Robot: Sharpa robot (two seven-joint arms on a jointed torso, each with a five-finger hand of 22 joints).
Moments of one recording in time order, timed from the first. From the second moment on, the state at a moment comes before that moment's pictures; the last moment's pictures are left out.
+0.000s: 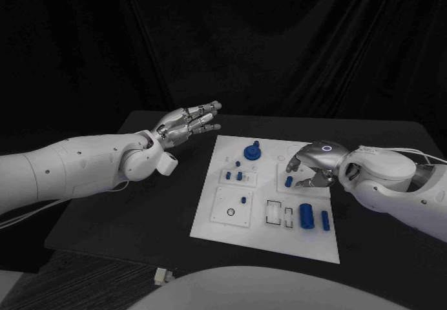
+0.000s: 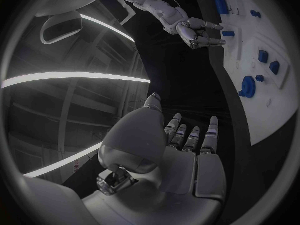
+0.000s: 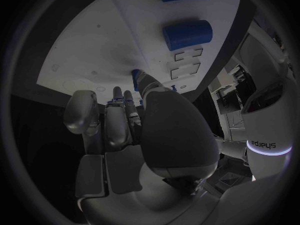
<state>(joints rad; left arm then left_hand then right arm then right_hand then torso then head) 1.17 -0.91 -0.21 1.30 -0.21 0.17 0.68 1.41 0.22 -0.23 0.24 0.40 0.33 0.07 0.04 0.04 0.06 0.03 0.05 0.02 0.02 0.13 0.00 0.01 0.16 0.12 0.28 0.06 0.38 1.24 -0.77 -0.21 1.50 -1.80 -0.11 -0.03 1.48 -0.17 0.22 0.22 0.17 0.90 0.10 0.09 0.11 0.93 0.08 0.26 0.07 1.47 -0.03 1.33 1.15 0.10 1.43 0.08 1.06 1.31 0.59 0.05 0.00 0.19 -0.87</state>
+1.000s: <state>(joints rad) 1.17 -0.92 -0.21 1.30 -0.21 0.17 0.68 1.42 0.23 -0.23 0.23 0.40 0.34 0.08 0.04 0.04 0.06 0.04 0.05 0.02 0.02 0.13 0.00 0.01 0.16 0.12 0.28 0.06 0.38 1.21 -0.72 -0.21 1.46 -1.80 -0.11 0.02 1.49 -0.17 0.34 0.15 0.26 1.05 0.10 0.16 0.17 1.13 0.05 0.26 0.09 1.47 -0.03 1.33 1.16 0.10 1.44 0.07 1.08 1.31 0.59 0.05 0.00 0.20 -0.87</state>
